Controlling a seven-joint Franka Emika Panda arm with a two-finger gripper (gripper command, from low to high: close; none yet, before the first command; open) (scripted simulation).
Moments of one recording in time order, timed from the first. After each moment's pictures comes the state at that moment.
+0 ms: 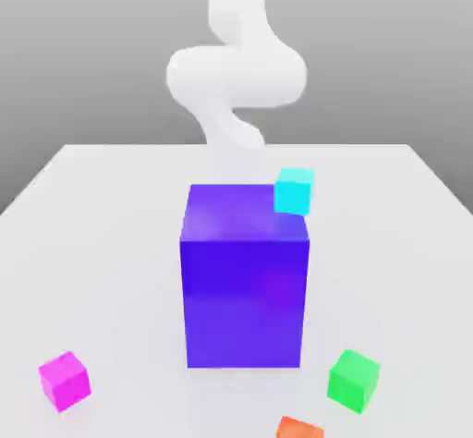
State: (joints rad) arm 0.03 -0.72 -0.05 -2.31 0.00 2.33 0.71
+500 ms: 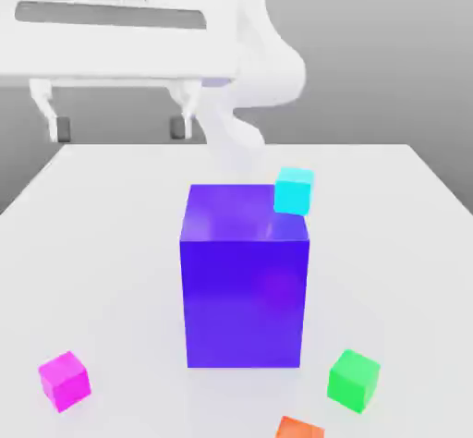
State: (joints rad) arm 0.15 -0.25 -0.38 -2.37 0.12 2.50 0.07
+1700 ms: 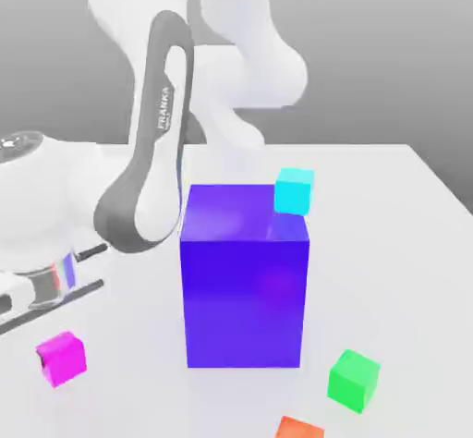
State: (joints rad) arm -0.03 0.32 -0.36 -2.42 0.27 2.70 -0.74
